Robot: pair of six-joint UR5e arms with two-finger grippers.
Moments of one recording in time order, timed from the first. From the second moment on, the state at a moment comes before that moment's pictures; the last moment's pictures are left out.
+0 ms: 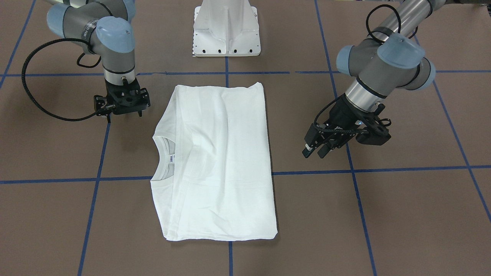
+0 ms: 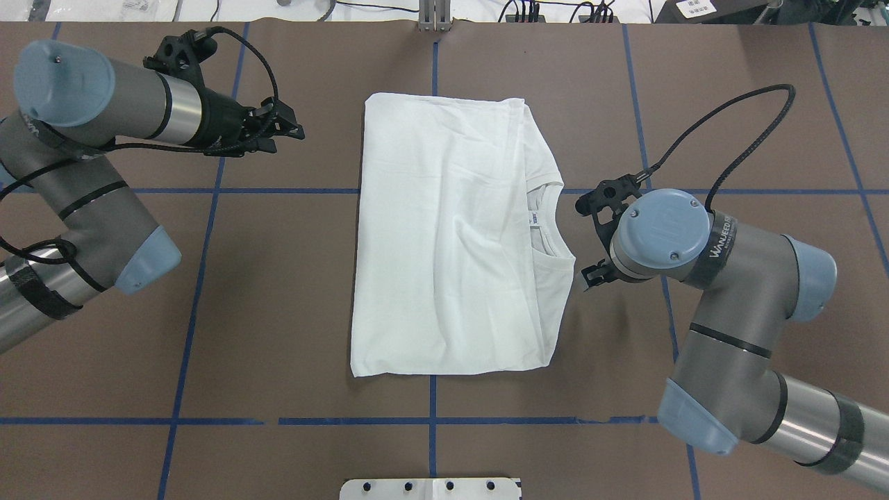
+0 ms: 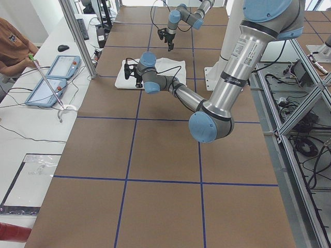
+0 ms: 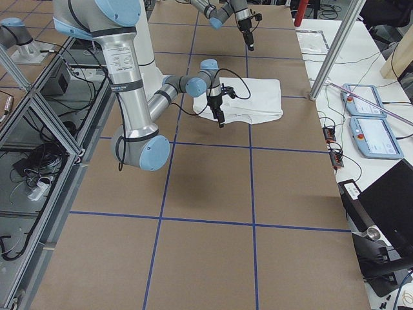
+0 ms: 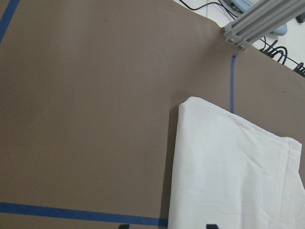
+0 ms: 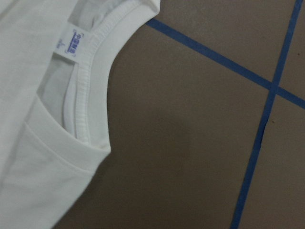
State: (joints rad) left arm -0.85 -2.03 -1.59 -2.34 -1.99 -1.44; right arm 0.54 -1.22 1.92 -1.69 1.67 0.79
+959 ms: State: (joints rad) left arm -0.84 -2.03 -1.59 -2.33 -1.99 -1.44; right arm 0.56 -1.03 1.60 -1.18 1.82 1.40
